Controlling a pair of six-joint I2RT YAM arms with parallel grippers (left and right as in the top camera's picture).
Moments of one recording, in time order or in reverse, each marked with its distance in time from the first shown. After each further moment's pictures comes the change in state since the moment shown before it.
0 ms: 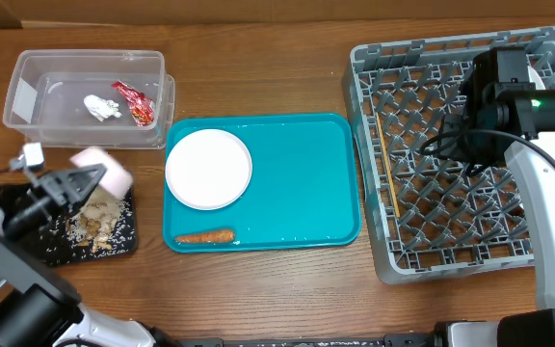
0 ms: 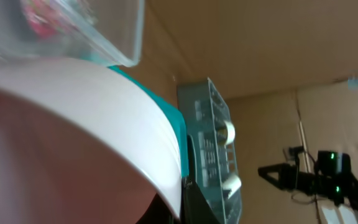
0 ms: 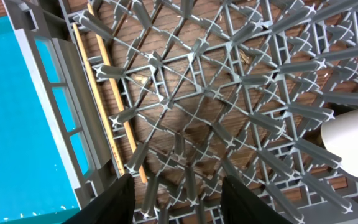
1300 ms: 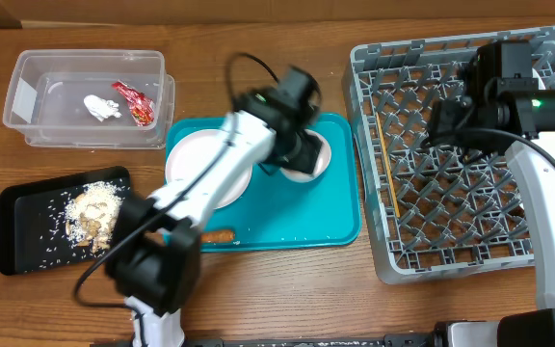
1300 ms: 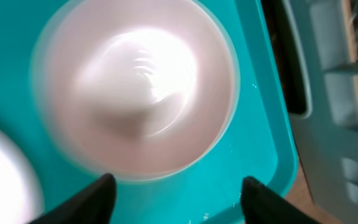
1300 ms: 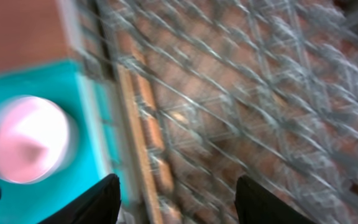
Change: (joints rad) left arm -1.335 0.117 0.469 0.160 -1.125 -0.788; right arm 0.000 0.000 0.000 0.156 -0.130 0.003
